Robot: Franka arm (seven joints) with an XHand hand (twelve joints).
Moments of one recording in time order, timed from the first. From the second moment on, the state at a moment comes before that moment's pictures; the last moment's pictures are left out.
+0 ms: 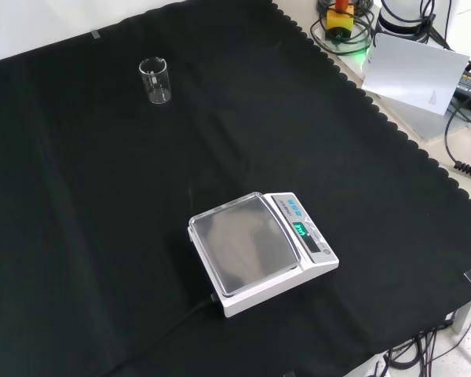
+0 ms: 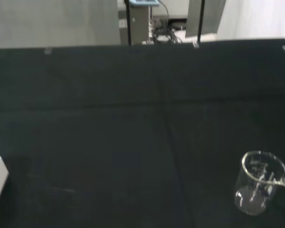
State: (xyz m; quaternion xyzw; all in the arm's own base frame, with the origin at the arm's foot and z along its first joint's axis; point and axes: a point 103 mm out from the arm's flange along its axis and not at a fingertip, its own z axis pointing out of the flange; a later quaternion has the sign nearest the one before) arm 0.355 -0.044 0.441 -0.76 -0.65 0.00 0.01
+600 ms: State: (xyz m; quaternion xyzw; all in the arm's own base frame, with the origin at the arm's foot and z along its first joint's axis) arm 0.411 -0.109 0.343 -0.78 -0.62 0.03 0.08
